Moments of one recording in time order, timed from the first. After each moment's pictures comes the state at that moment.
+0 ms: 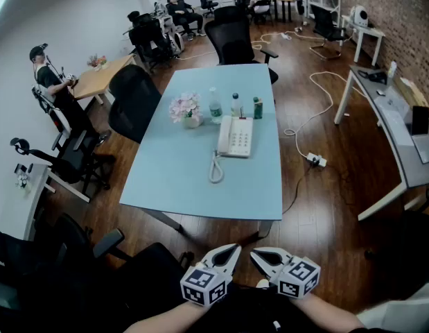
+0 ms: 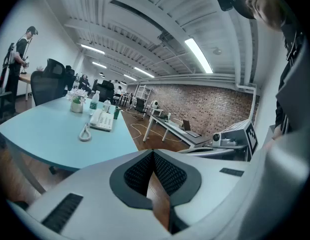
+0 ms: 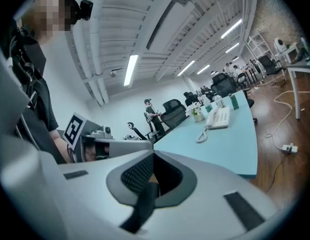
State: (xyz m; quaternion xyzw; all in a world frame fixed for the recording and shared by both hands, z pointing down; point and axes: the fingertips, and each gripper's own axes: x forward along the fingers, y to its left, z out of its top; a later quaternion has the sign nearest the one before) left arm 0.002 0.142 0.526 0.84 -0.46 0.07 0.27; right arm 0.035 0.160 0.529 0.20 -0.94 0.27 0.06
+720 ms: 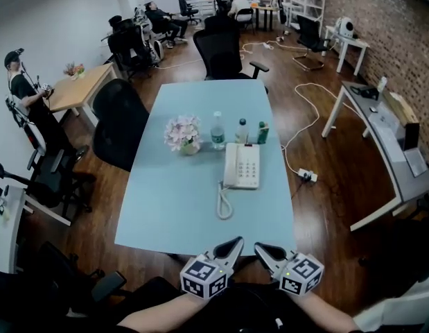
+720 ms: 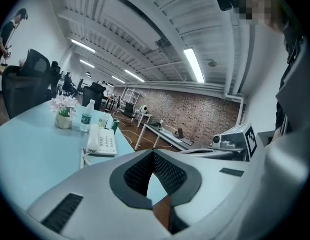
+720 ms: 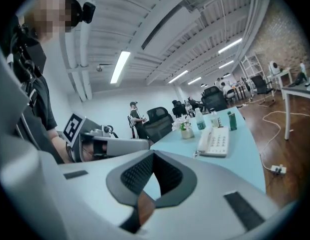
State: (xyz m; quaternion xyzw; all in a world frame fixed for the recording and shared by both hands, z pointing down) left arm -0.104 -0.013 0.500 0.88 -0.39 0.04 0.25; right arm -0.067 0.008 0.506 0.29 -0.93 0.23 0.07
